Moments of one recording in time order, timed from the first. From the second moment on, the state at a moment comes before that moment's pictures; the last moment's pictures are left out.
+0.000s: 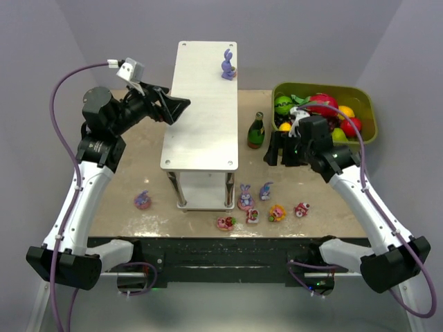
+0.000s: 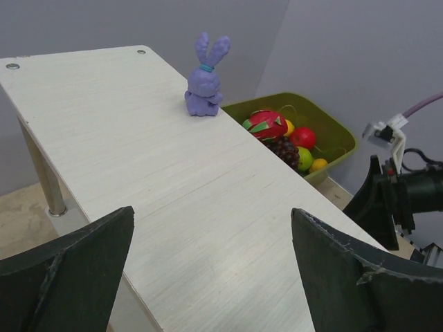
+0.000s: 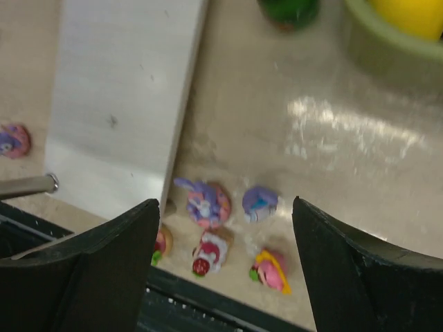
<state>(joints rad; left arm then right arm) -0.18 1.17 1.33 -0.09 0.56 -0.29 0.37 1.16 1.21 -0.75 -0.10 0.33</state>
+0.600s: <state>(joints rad) -0.18 1.17 1.28 -0.07 0.61 -0.34 0.57 1.13 0.75 -0.54 0.05 0.51</state>
